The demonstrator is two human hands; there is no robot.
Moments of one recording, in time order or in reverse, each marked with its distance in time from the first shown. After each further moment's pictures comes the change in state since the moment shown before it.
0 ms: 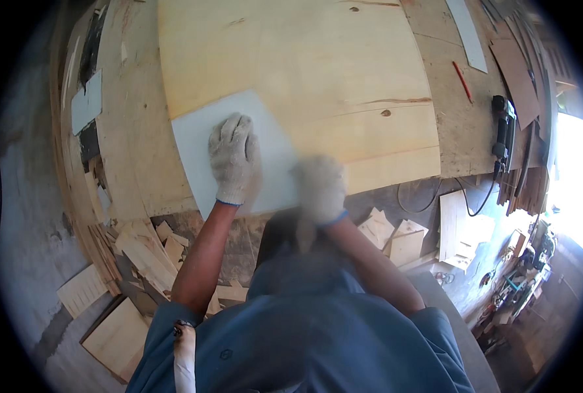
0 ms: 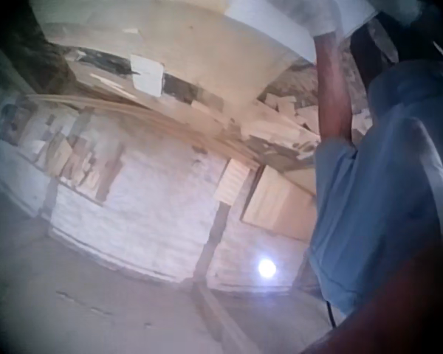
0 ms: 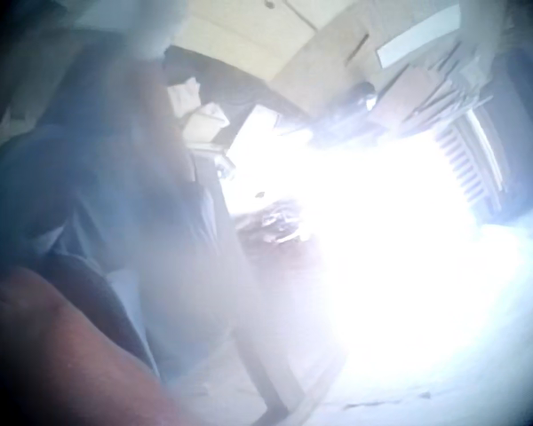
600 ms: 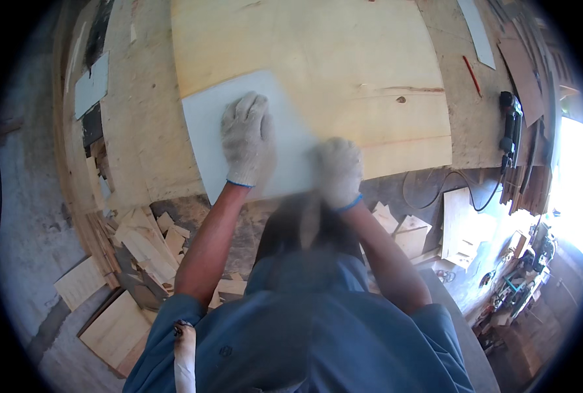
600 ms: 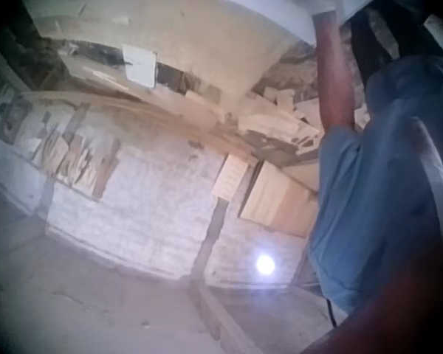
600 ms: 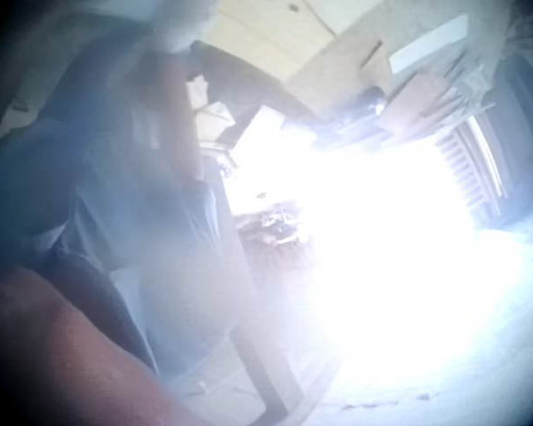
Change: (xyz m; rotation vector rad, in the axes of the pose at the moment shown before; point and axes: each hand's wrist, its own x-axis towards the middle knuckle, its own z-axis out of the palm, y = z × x) left_hand -0.002 0.006 -0.001 -0.082 0.008 -0.011; right_hand -0.003 0.010 0.003 -0.024 0.036 -0.042
